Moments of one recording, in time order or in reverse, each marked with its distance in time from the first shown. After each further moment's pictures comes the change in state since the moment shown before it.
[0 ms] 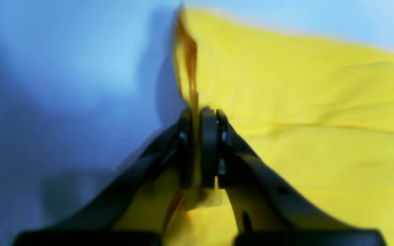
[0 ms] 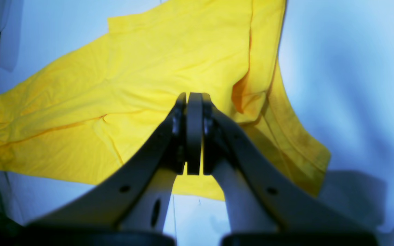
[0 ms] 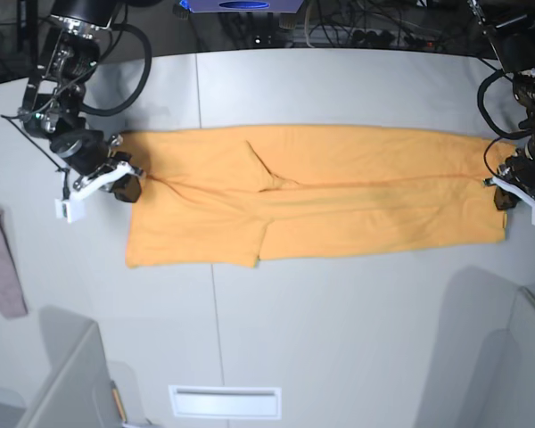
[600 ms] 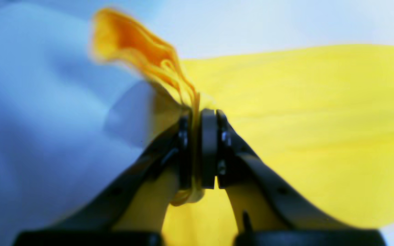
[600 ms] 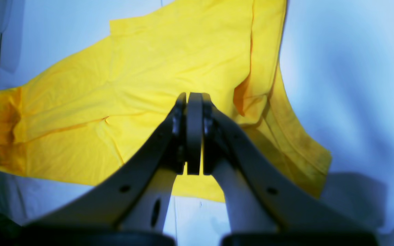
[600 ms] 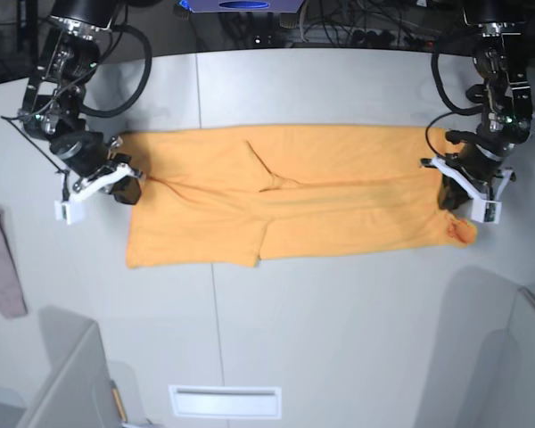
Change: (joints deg) left arm 11.6 5.3 13.9 27.3 -0.1 12.0 0.4; right arm 0.3 -0.1 0.1 0.0 0.0 0.0 0.2
